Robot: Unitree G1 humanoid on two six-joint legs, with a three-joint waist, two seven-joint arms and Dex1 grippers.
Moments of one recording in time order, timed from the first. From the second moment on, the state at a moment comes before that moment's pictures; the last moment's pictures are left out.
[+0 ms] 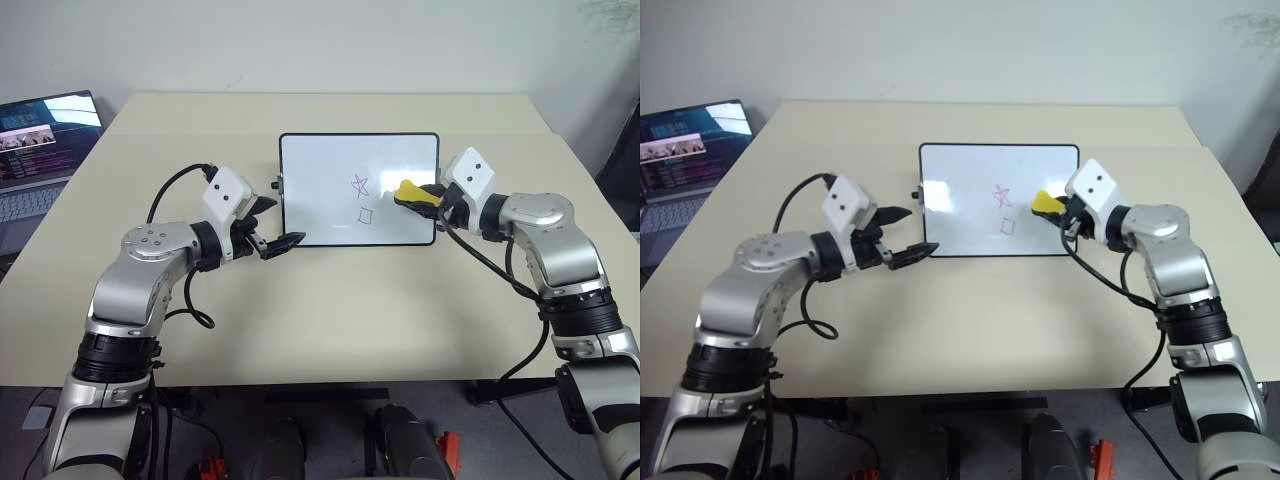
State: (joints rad) left arm -0.54 0.66 0.01 -0.12 -0.32 0.61 -0.82; right arm -0.76 -0.57 0.11 0.13 0.06 0.43 0.85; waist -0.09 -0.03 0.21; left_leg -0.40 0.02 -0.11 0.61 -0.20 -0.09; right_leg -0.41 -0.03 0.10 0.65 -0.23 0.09
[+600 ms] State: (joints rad) left arm -0.52 0.67 0.01 -0.13 -0.33 0.63 -0.83; right arm -0.74 -0.66 0.14 0.10 0.07 0.63 0.94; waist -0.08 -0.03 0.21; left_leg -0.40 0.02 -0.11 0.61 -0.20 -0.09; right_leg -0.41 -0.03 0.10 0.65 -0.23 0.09
